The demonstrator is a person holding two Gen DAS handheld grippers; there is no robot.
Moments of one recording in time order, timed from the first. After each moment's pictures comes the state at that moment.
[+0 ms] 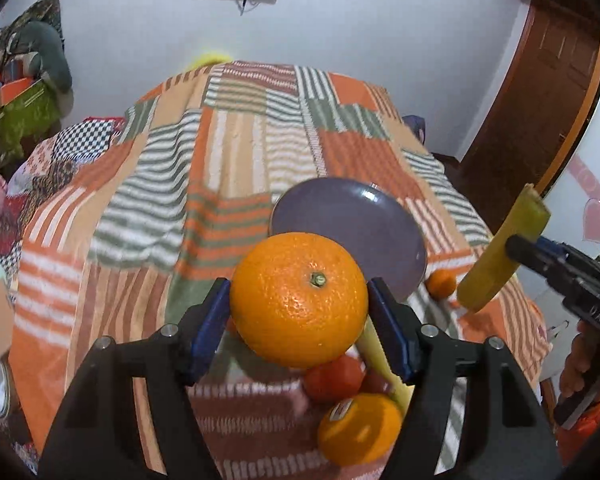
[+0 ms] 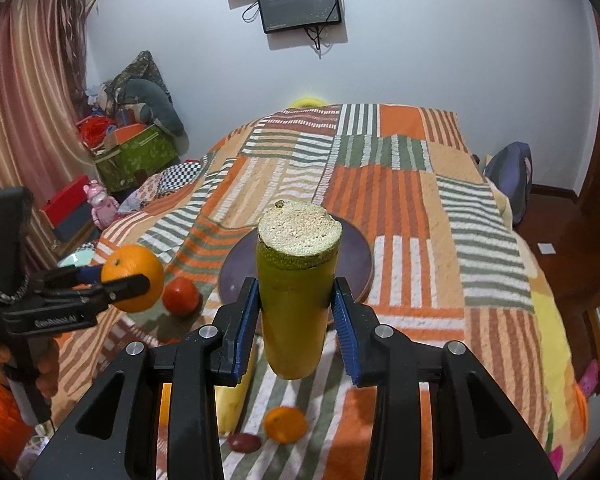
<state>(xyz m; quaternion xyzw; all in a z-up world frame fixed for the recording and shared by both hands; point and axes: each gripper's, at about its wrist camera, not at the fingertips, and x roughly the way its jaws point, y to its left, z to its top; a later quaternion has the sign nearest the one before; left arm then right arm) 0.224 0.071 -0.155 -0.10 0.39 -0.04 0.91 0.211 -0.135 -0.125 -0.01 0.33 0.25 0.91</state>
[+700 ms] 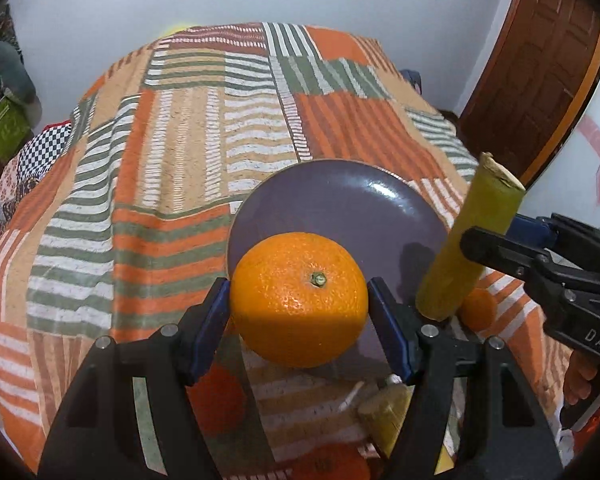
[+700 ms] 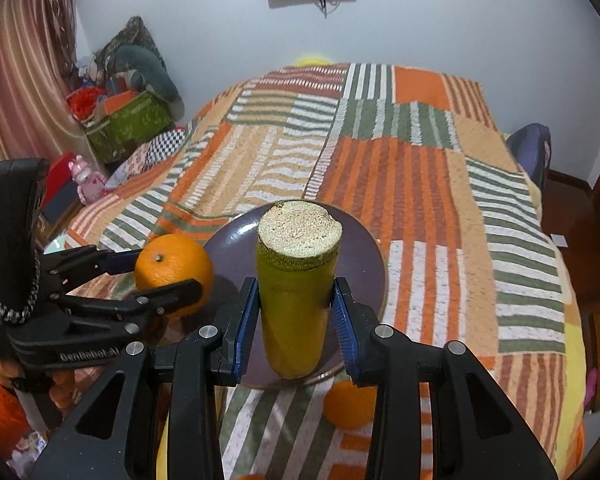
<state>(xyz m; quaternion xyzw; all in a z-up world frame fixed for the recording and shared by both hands) 0.325 0.038 -0.204 -0.05 0.46 -0.06 0.88 0.288 -0.107 -0.157 -0.03 0.40 0.26 0.88</state>
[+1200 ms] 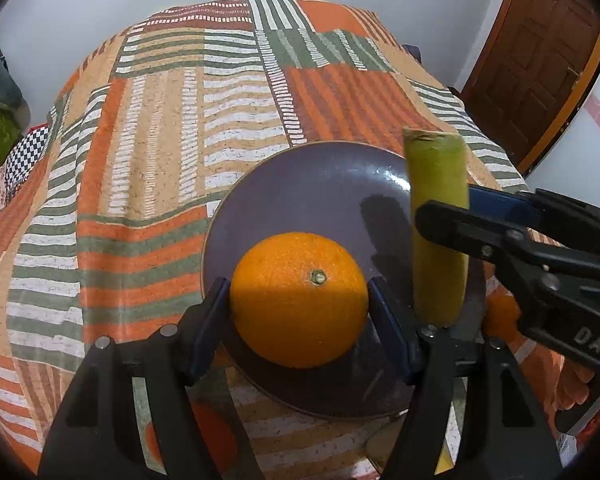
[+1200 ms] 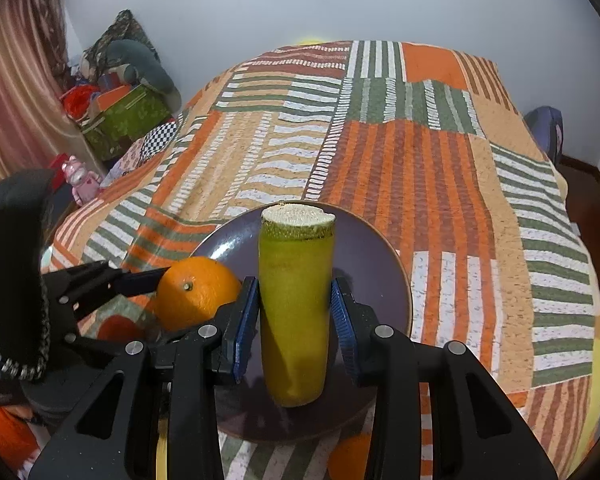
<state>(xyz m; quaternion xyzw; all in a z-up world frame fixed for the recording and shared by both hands) 0.358 0.028 -0.226 -0.03 0.50 -0.07 0.87 0.323 -0.092 -0.176 -0.01 0.43 0.26 0.86</state>
